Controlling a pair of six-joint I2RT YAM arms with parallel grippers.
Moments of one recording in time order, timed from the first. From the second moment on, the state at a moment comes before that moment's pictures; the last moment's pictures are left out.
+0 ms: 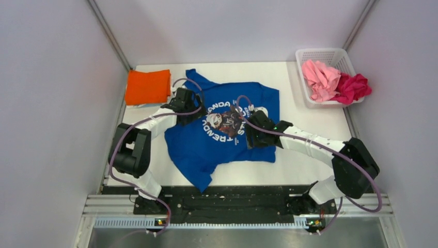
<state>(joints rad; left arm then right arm) -0.32 1.68 1.07 -0.24 -0.05 -0.70 0.73 1.42 0.91 -0.49 0.22 0.47</state>
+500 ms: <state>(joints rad) -0.32 1.76 1.05 -0.22 -0.09 -0.75 0.77 1.60 0.89 -0.50 0.26 0.57</state>
